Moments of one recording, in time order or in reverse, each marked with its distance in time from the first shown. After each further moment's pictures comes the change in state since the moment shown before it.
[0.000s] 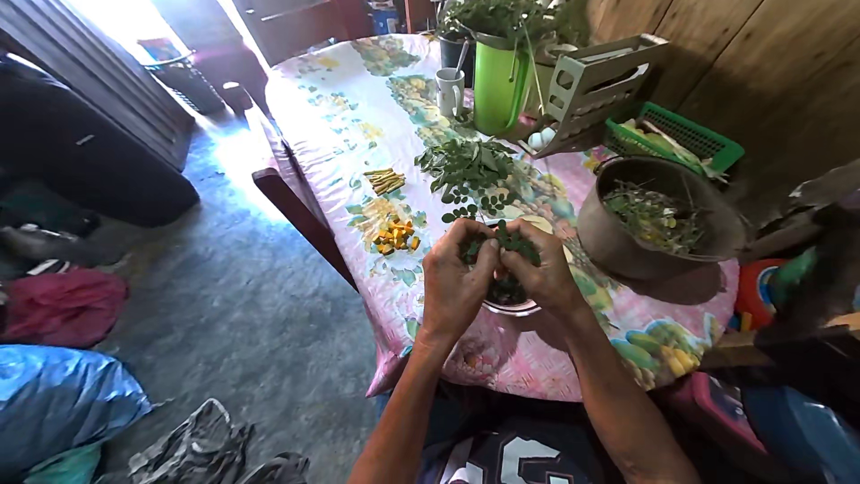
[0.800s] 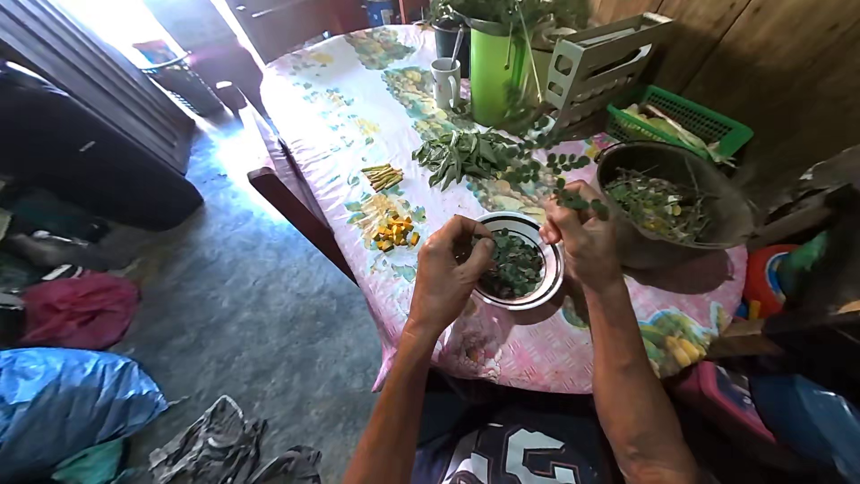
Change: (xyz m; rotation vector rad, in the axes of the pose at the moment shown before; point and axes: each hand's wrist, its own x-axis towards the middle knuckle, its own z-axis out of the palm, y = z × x) left_hand 0.002 -0.002 -0.014 -0.072 -0.177 -0.126; right_hand 0.001 0.005 -0.042 0.035 0.249 -0.006
